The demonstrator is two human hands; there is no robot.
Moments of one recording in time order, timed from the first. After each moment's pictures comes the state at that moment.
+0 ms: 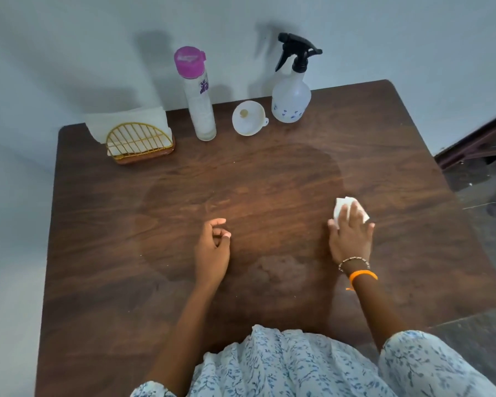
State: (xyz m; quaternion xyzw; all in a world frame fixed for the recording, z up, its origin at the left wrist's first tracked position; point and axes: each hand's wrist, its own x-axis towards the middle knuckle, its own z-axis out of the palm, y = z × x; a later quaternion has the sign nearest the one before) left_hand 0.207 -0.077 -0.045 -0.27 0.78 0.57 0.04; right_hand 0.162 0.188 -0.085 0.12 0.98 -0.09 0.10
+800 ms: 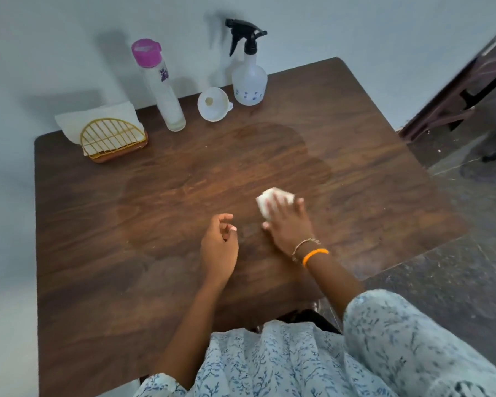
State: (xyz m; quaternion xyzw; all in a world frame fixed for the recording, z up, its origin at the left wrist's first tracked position) left_hand 0.261 -0.029 -0.029 -0.20 0.83 0.51 0.04; right_hand 0.220 0.133 -0.086 -0.12 0.99 -0.03 0.11
